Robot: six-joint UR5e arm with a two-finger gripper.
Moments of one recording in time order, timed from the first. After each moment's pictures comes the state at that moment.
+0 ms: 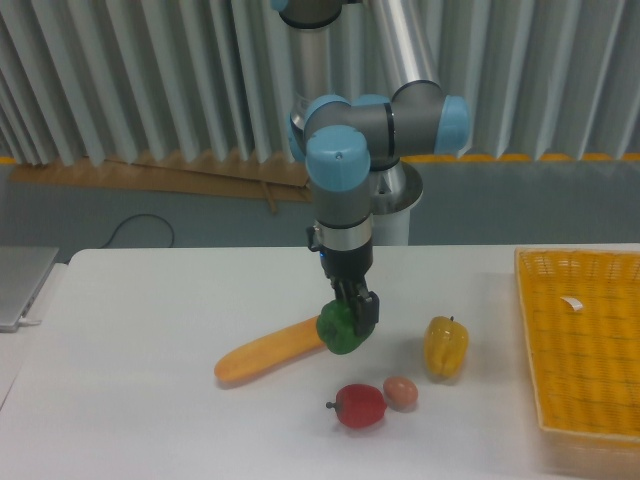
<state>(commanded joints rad) 2.33 -1.84 -1.52 -1.31 1.59 1.38</state>
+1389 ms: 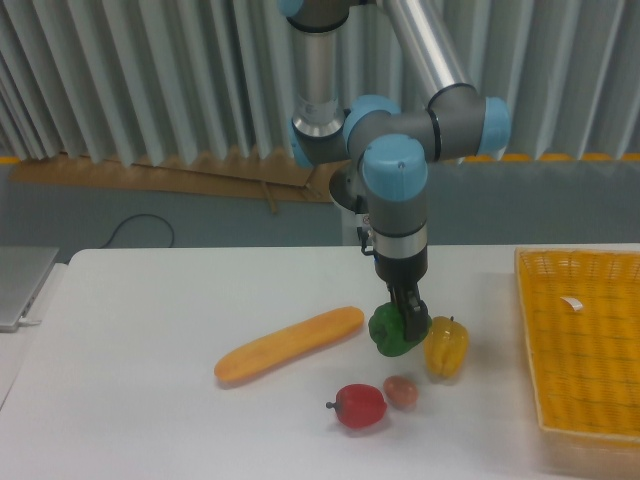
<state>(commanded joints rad) 2.38 -1.86 -1.56 -1.29 1.65 1.54</state>
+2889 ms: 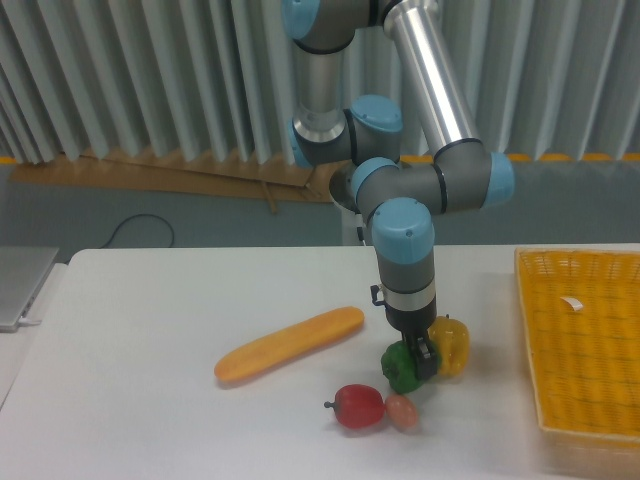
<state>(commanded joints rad) 2.38 -1.97 -1.56 -1.18 1.69 1.53</state>
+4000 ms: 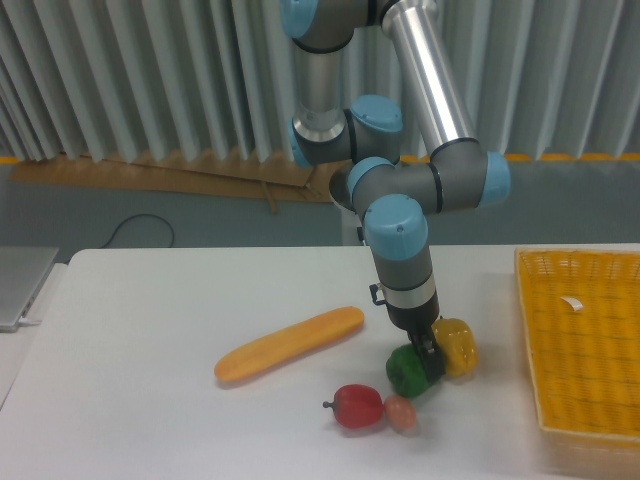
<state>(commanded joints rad) 2.37 -1.96 -1.56 -1.15 1.77 1.50</state>
